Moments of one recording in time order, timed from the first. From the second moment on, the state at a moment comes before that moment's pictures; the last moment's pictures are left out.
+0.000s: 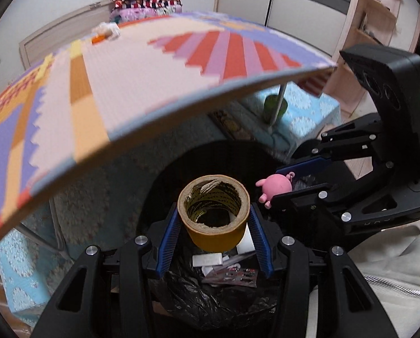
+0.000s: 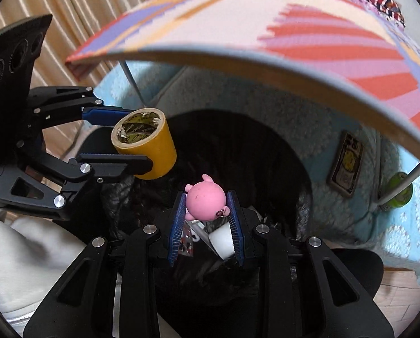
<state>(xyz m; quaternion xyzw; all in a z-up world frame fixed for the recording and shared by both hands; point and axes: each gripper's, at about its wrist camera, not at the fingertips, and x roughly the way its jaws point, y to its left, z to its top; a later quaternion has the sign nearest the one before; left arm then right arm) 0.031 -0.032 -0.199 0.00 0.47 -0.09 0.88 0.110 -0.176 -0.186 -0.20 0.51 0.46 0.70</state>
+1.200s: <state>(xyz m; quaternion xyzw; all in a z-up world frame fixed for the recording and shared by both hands) 0.035 -0.025 -0.222 -0.05 0.52 -0.11 0.85 0.119 -0.175 -0.215 -0.21 0.55 0.44 0.68</state>
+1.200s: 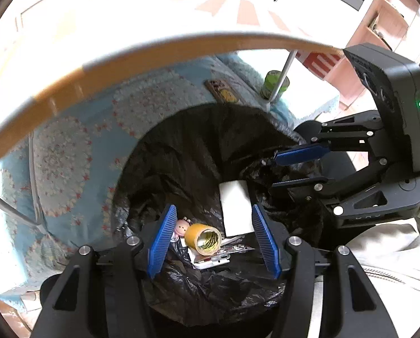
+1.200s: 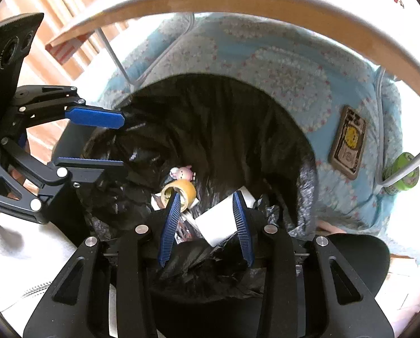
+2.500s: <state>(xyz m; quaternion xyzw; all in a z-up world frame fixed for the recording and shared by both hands) 0.083 0.037 -0.083 0.02 0.38 -0.05 0.93 0.177 -0.141 -0.080 -0.20 0.39 0.49 0.75</state>
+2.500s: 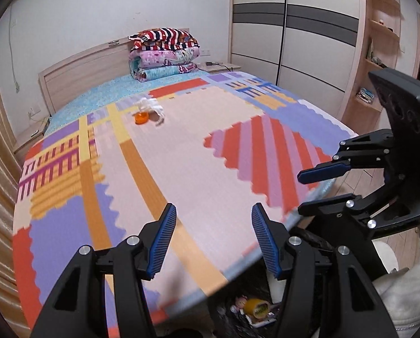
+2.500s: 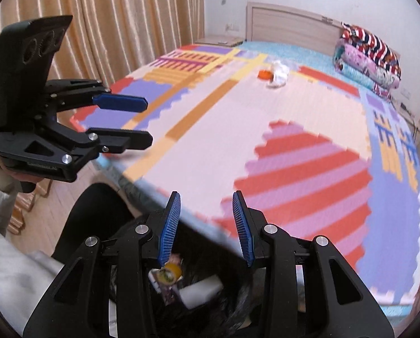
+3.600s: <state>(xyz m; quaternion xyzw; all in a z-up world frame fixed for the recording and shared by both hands) 0.270 0.128 -0.101 0.04 0.39 -0.02 0.92 0.346 -0.025 -0.083 -0.16 0.40 0.45 0.78</state>
